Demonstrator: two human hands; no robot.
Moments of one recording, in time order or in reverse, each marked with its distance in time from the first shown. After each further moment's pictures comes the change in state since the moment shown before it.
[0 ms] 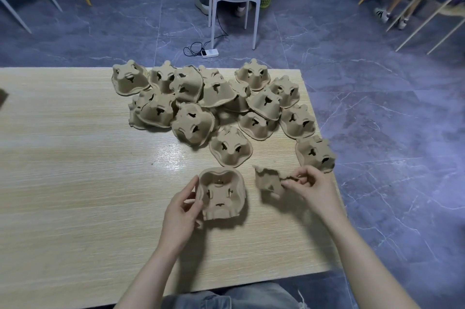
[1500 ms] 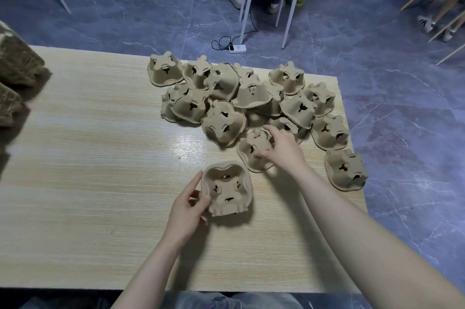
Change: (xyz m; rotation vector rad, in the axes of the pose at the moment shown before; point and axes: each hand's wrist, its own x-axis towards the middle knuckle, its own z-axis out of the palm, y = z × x) left_hand 0.008 0.004 -0.037 -0.077 0.009 -0.069; right_hand 0.098 -0.072 0.113 -0.714 -0.256 -0.221
